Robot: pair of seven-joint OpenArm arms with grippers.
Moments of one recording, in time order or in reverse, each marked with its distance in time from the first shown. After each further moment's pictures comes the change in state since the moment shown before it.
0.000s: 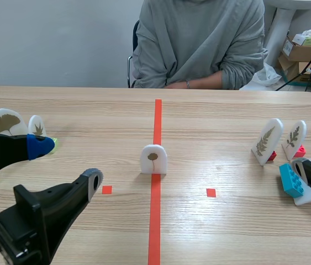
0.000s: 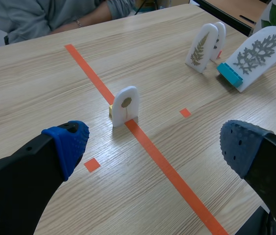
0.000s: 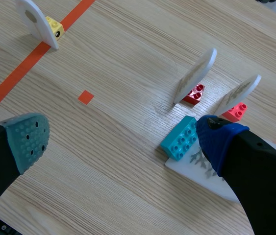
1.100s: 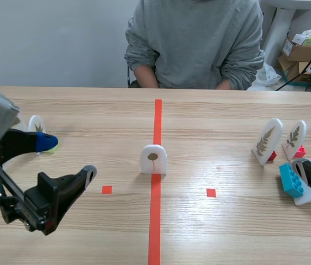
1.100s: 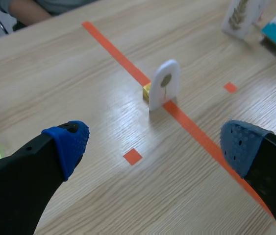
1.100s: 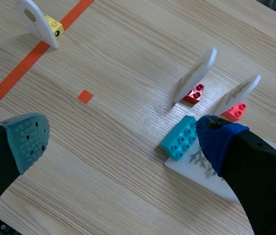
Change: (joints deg) left arm -18.7 -3.1 4.6 -17.9 3.0 -2.9 2.8; right arm 0.0 0.0 0.0 0.0 -0.2 0.0 0.0
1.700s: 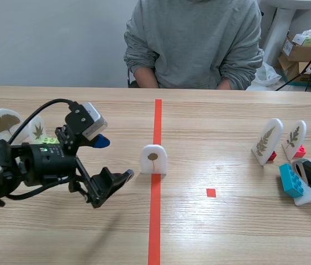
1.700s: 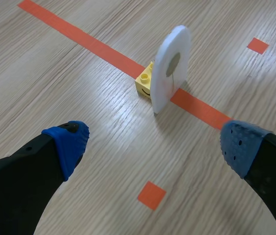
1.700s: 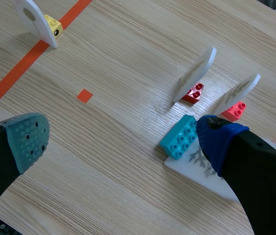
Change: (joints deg) left arm -34.6 2.8 26.0 -32.7 9.4 -3.1 -3.6; right arm 0.0 0.0 0.0 0.0 -0.2 0.0 0.0
